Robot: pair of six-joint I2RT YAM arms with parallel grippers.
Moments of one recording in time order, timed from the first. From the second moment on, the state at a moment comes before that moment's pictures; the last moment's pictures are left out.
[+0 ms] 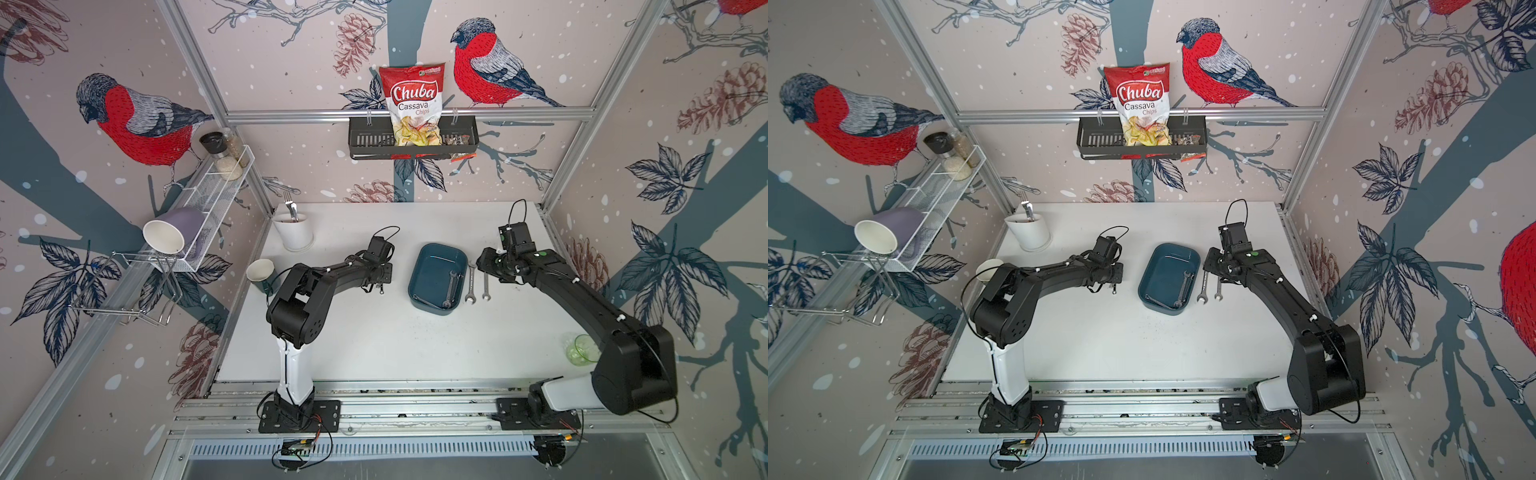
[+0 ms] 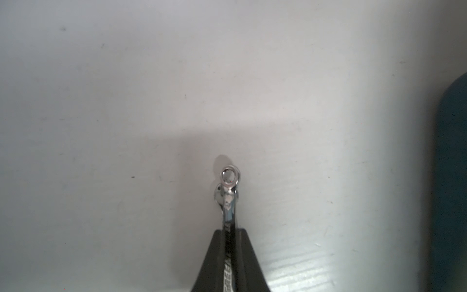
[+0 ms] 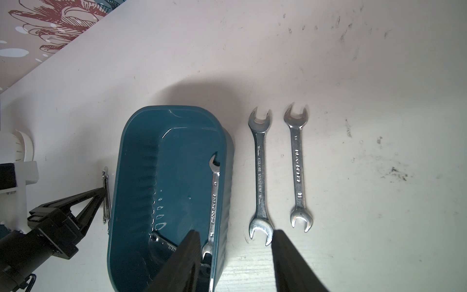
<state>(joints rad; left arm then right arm) -0.49 1.96 1.20 -0.23 -0.12 -0.32 0.30 1.42 1.10 -0.61 -0.04 0.53</state>
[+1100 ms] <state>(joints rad) -0.46 1.96 1.17 -0.21 -0.13 -0.34 0.56 1.68 1.30 -0.60 -0.03 0.62</state>
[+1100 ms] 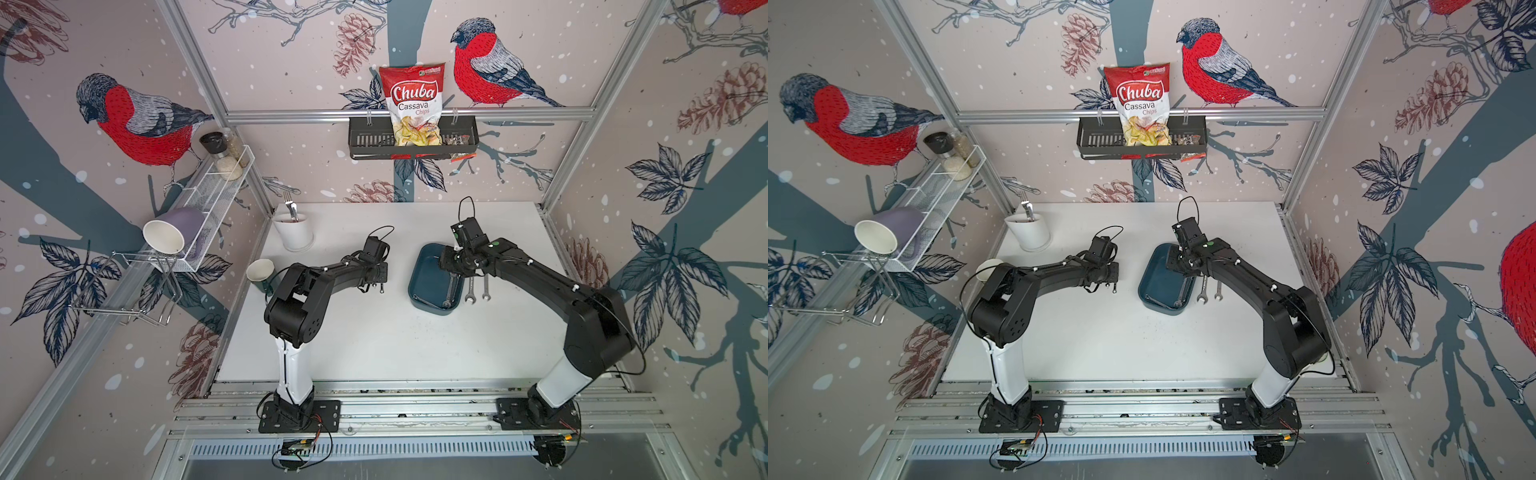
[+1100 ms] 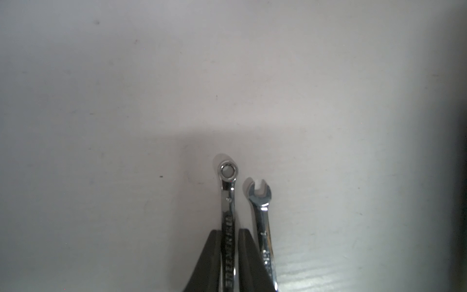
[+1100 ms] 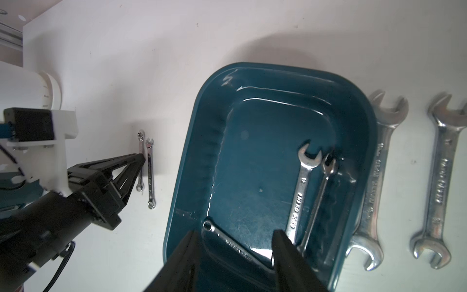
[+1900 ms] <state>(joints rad) -0.51 1.71 1.08 -0.21 0.02 -0.38 0.59 2.01 1.56 -0.82 0.12 0.72</state>
